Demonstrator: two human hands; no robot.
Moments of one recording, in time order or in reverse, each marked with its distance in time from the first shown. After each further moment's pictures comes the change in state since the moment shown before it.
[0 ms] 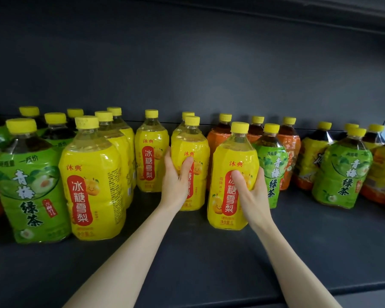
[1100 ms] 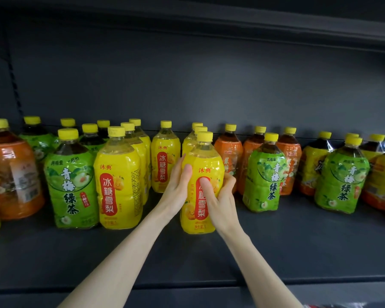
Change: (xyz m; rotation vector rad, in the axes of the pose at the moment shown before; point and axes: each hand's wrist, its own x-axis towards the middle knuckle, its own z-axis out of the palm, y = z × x) left_hand -0.051 0.058 -0.038 0.031 -0.275 -0.074; right_hand -0.039 -0.012 0.057 -0.067 -0.135 0.017
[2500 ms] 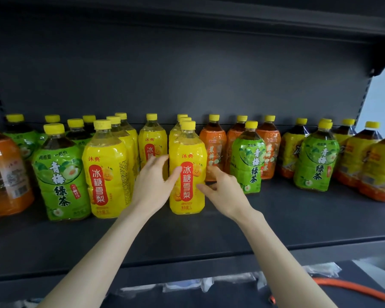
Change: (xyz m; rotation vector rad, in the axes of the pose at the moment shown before) left_hand -0.025 0.013 -0.014 0.763 0.234 0.176; right_hand -0.014 -0.022 -0.049 -0.636 -0.171 -0.084
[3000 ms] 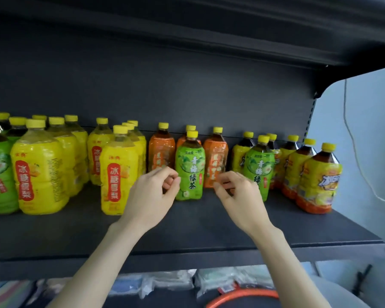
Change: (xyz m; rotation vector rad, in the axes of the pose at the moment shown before) left_hand -0.047 0.153 0.069 -0.077 0.116 0.265; right_hand -0.070 0.080 -0.167 -0.095 0.257 -0.065
